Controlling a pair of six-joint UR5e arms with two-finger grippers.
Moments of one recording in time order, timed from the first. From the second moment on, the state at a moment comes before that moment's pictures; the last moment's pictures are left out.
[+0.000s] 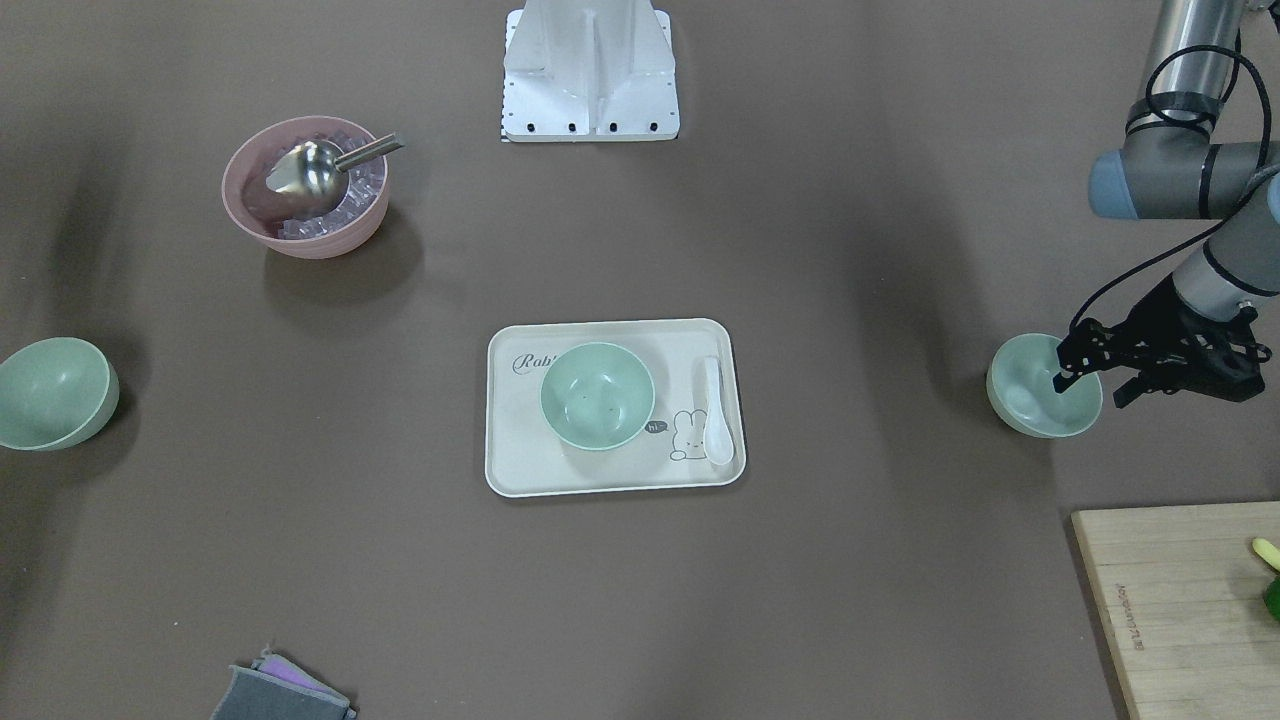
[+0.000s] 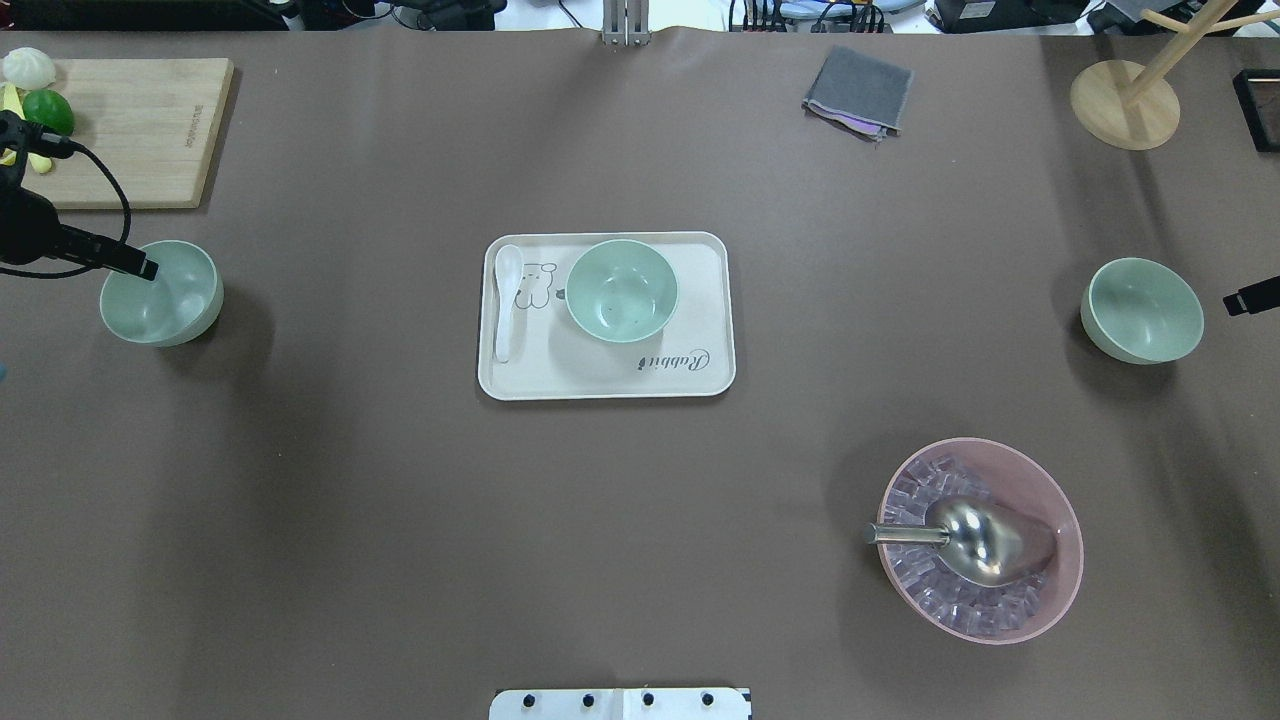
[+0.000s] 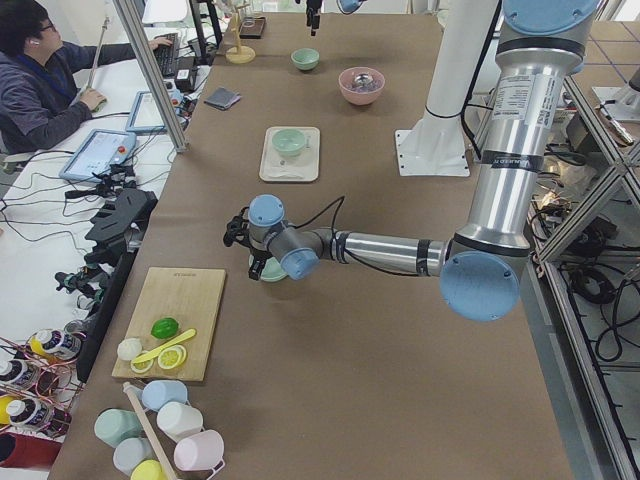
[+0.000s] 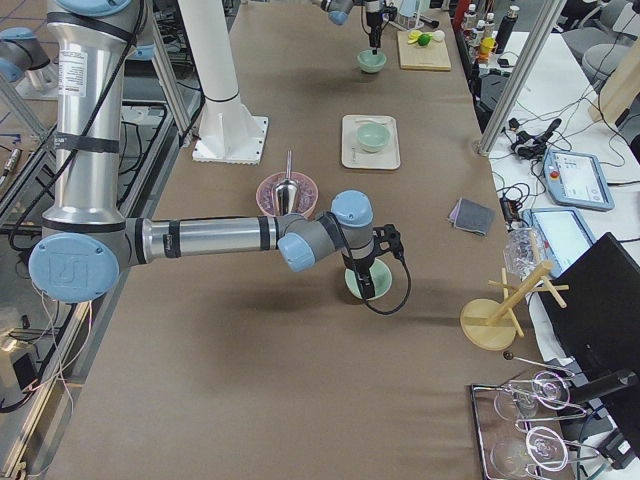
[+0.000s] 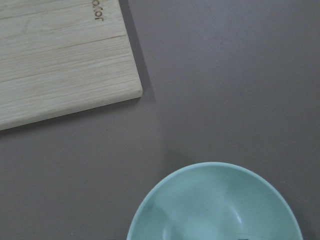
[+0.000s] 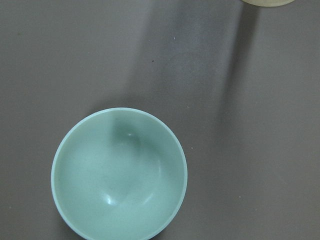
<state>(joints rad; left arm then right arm) -1.09 -1.72 -1.43 -2.31 -2.21 -0.55 1.26 -1.67 1.72 -1.12 2.23 0.26</state>
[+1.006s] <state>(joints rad) -1.09 -1.71 -1.40 -2.32 -2.19 -0.45 1.26 -1.67 1.72 -1.12 2.23 0.26</state>
